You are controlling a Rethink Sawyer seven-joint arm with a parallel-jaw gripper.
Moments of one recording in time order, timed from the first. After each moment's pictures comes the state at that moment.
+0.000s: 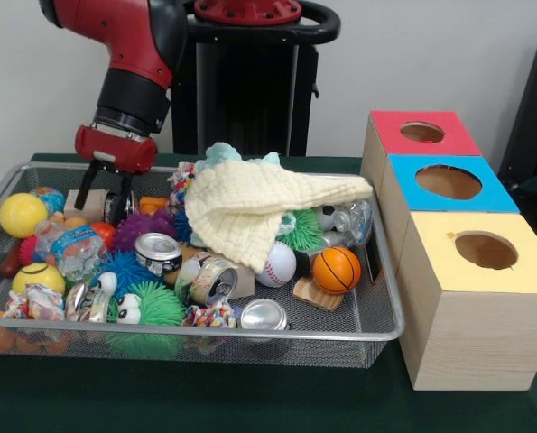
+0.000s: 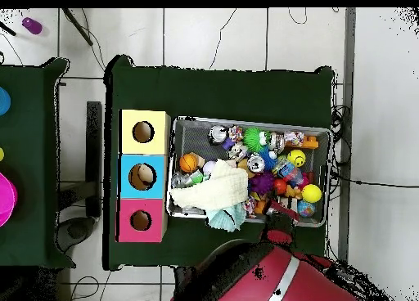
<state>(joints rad) -0.44 -0.26 -0.38 1.88 -0.40 -0.84 2.15</state>
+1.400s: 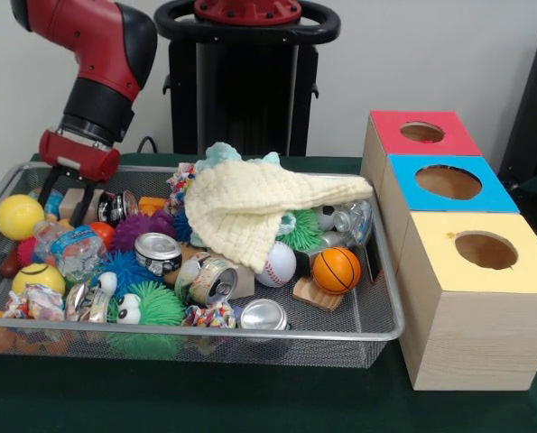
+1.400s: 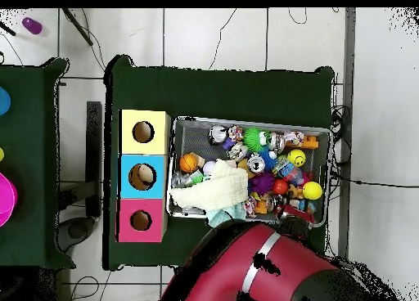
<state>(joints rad) -0.42 -0.11 -0.53 1.75 -0.41 -0.93 2.15</state>
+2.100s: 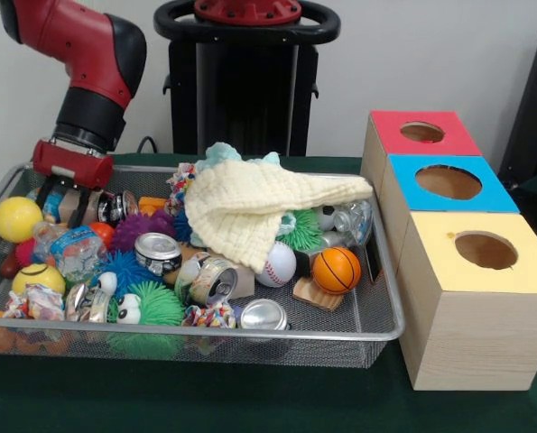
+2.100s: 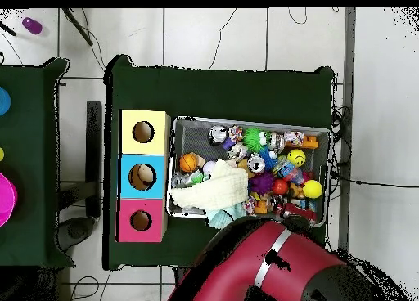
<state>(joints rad) -0.47 -0.06 -0.52 1.69 -0.45 -1.01 2.15</state>
